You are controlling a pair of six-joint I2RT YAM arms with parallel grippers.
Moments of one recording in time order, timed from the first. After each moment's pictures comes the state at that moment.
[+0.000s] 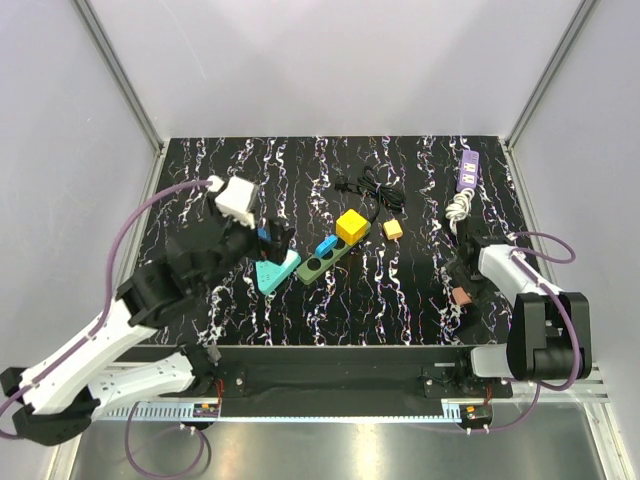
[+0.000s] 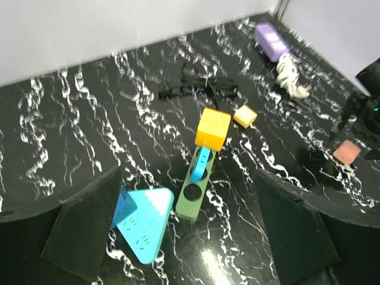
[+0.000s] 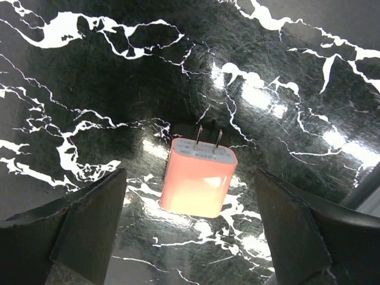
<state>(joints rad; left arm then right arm) -0.92 0.81 1.11 -0.49 -0.38 -0.16 0.01 1.36 0.74 -0.75 0.41 1.06</state>
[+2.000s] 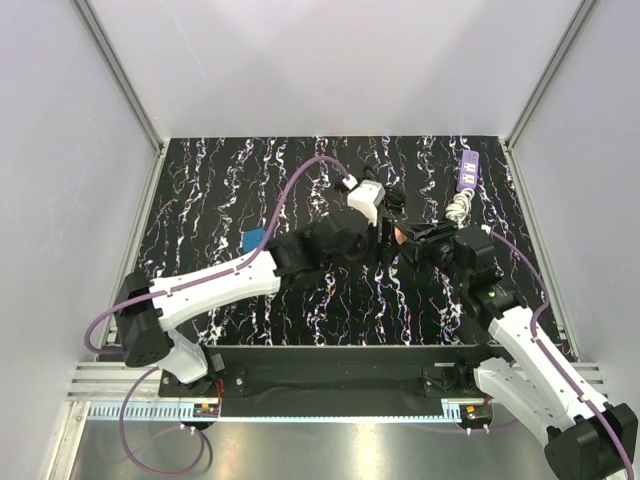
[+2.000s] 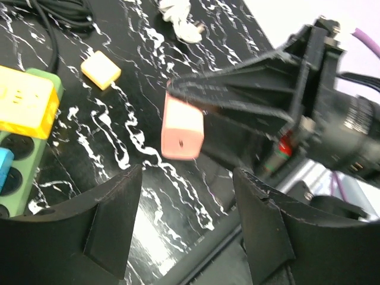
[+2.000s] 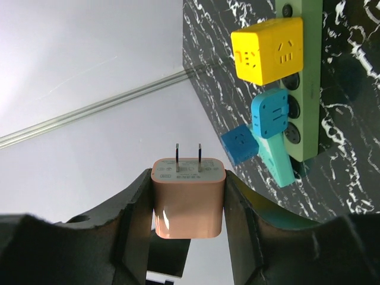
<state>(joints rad) -1.11 1.51 1.35 -0.28 -0.23 -0.58 0.37 0.78 0.59 -0.17 -0.08 1.68</state>
